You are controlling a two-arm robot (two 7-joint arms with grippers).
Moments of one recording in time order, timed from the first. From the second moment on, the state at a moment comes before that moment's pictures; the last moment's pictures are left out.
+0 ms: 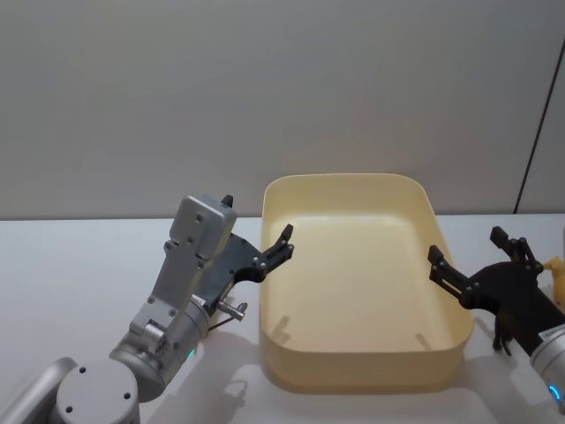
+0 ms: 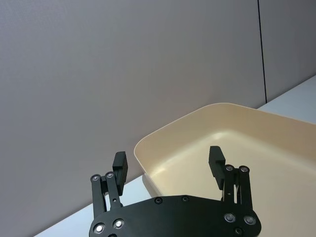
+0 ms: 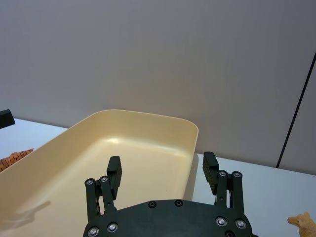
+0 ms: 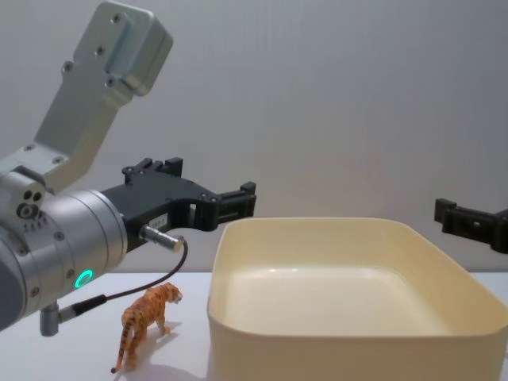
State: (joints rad) left arm -0.24 0.38 0.45 -1.63 -0.20 0.01 -0.01; right arm -0.01 0.34 -0.23 -1.77 0.29 0.03 0.07
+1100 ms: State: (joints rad) left arm -0.24 0.38 0.45 -1.63 -0.20 0.01 -0.01; right arm -0.01 0.34 -0.23 -1.77 0.29 0.03 0.07
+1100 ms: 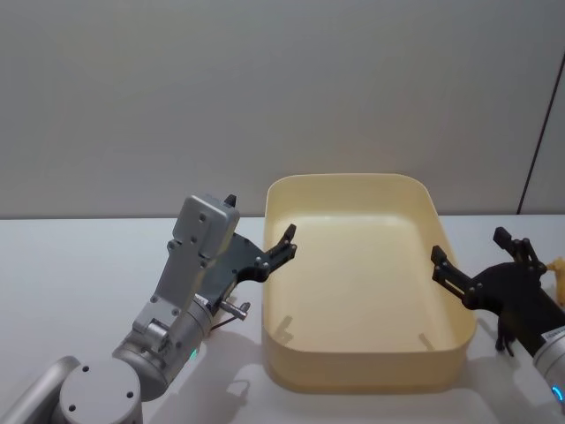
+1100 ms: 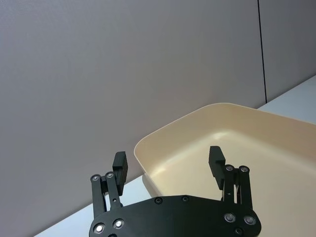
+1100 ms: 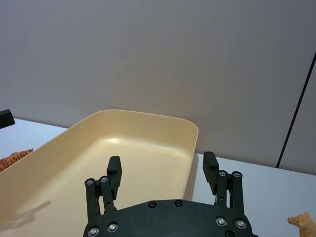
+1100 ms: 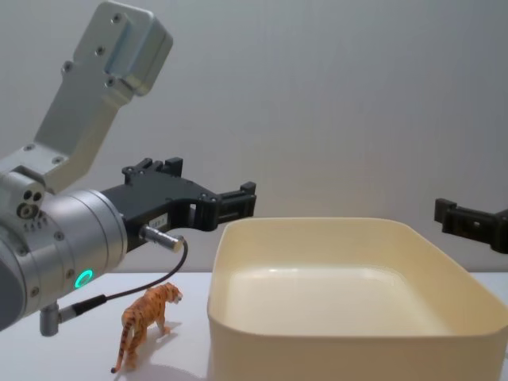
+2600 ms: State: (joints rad) left arm -0.24 0.38 0.45 -1.63 -0.20 0.01 -0.01; right arm -0.01 0.34 -0.23 -1.77 0.29 0.03 0.07
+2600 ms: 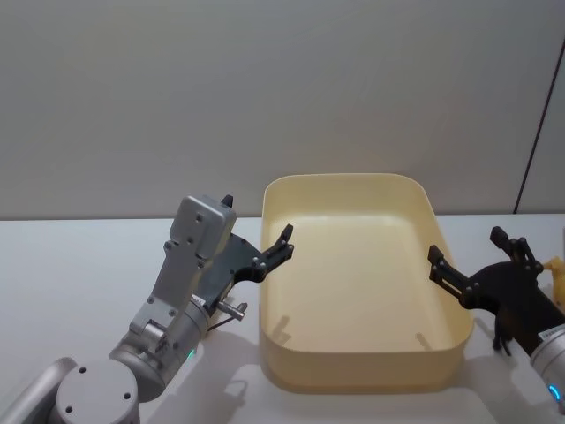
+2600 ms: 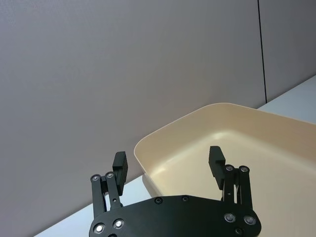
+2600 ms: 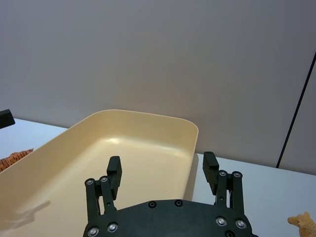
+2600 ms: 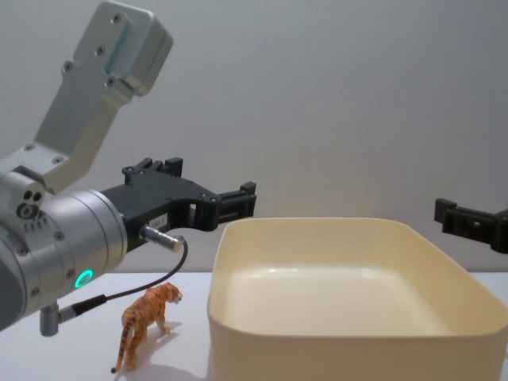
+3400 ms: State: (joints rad) left arm -0.24 0.38 0.45 -1.63 -0.20 0.01 -0.01; right arm -0.10 0.38 -0.19 -1.84 0.30 0.04 -0.02
